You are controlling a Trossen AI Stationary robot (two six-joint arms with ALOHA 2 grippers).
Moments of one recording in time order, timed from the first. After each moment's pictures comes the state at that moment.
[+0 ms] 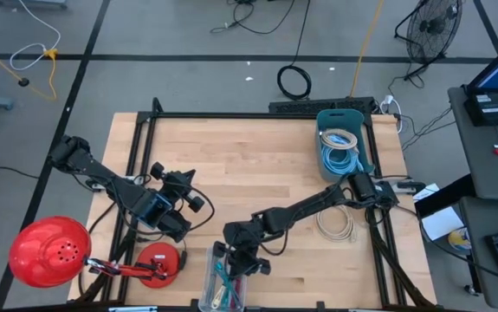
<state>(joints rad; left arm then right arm) -0.53 1.38 1.10 -1.28 -1.15 -1.27 0.31 2.21 1.67 -0.08 -0.65 -0.79</state>
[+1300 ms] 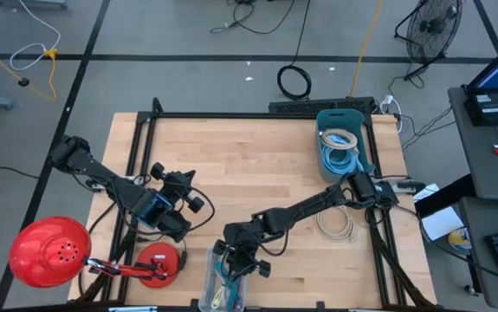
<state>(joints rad) -0.53 1.38 1.10 -1.28 -1.13 -1.26 0.32 2.21 1.67 -0.10 -0.62 -0.64</state>
